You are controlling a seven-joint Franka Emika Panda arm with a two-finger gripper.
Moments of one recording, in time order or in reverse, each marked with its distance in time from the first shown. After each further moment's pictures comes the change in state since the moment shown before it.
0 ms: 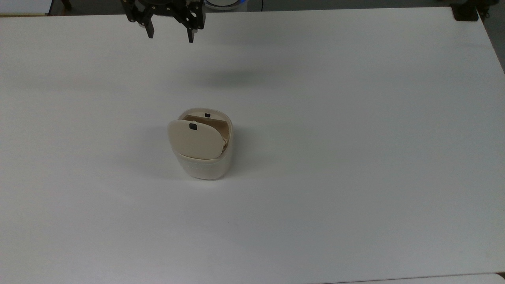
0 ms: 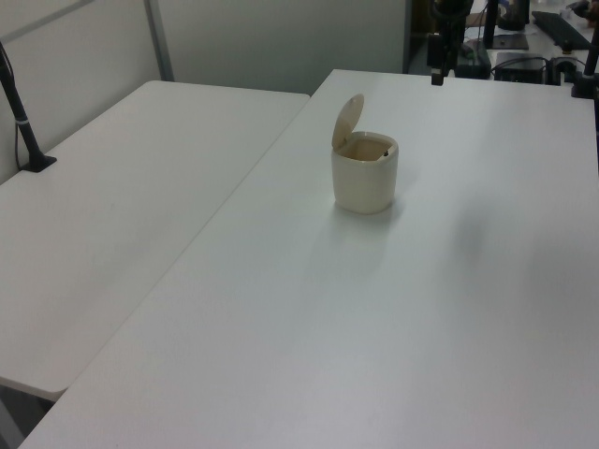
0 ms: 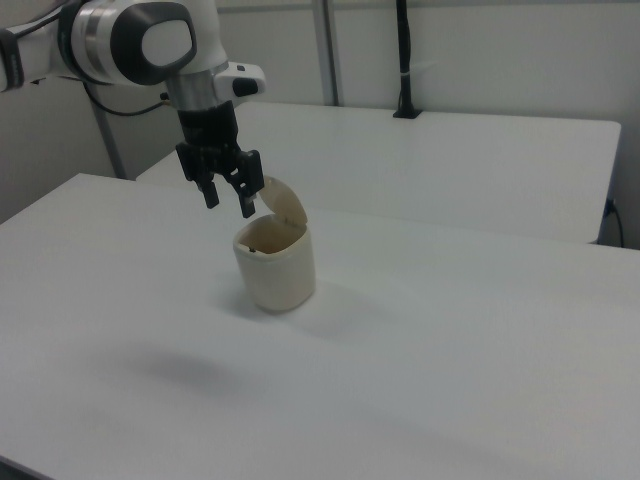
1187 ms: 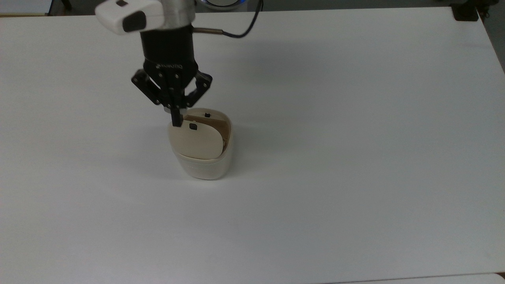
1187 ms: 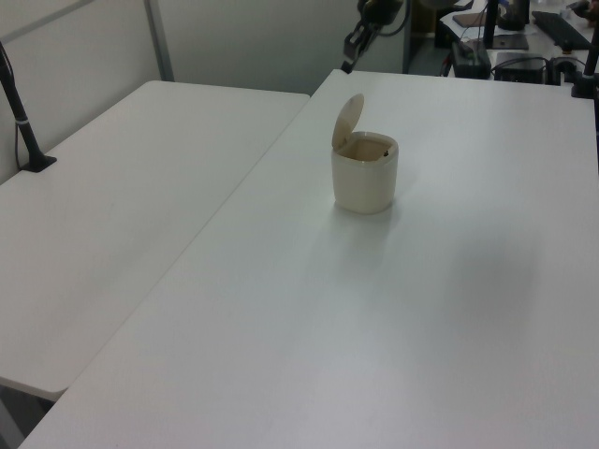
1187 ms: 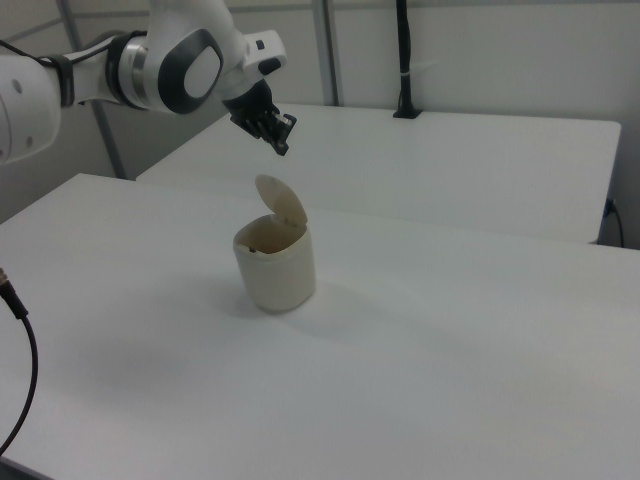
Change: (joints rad) arm 0.027 0.246 0.006 0.157 0.089 0.579 0.024
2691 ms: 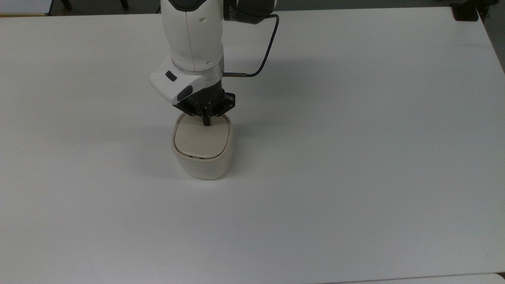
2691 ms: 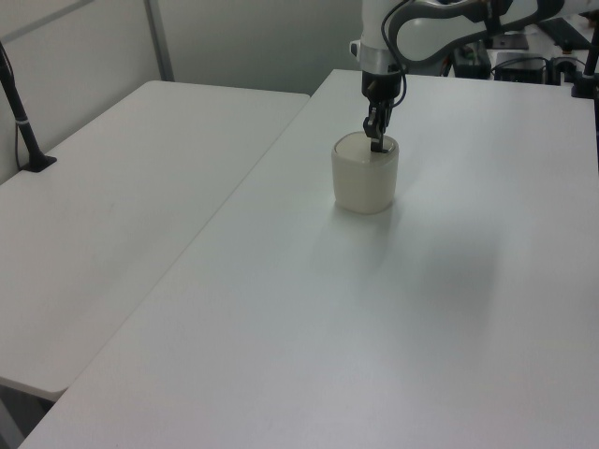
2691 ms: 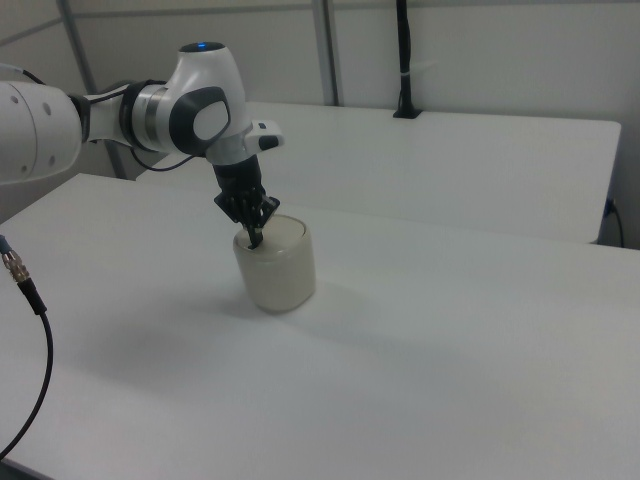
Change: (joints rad) arm 0.042 0.086 0.001 -0.068 -0.016 -0.281 -0.051
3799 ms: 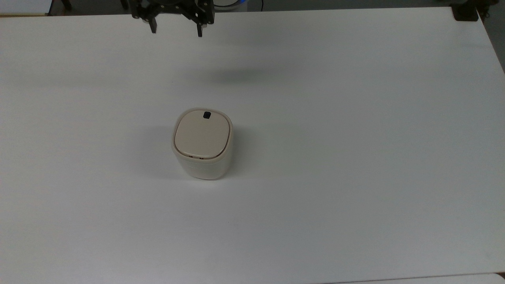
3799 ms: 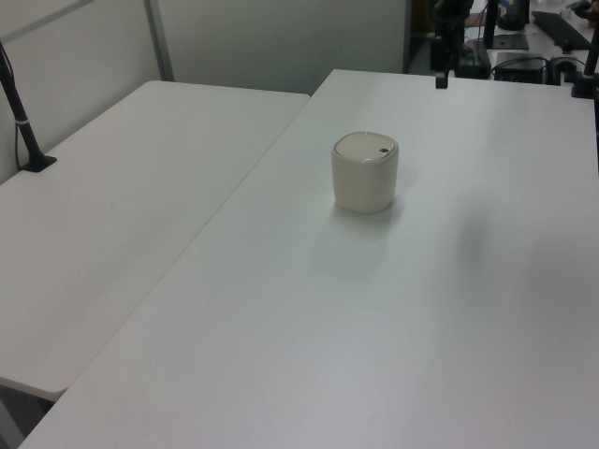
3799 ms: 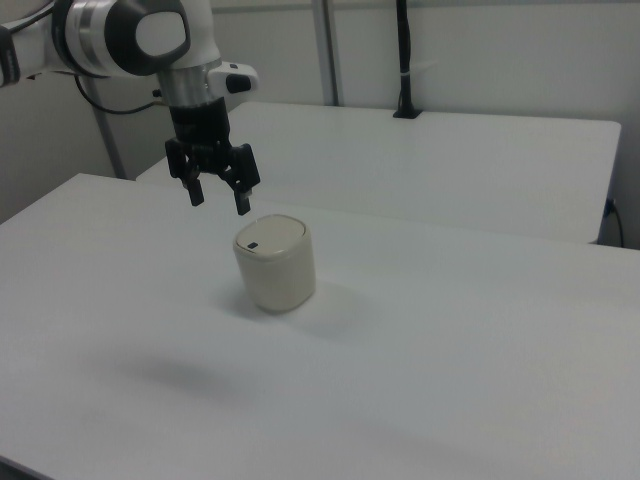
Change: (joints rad) arm -0.050 -0.317 -0.004 -0.050 -0.092 -0.384 0.000
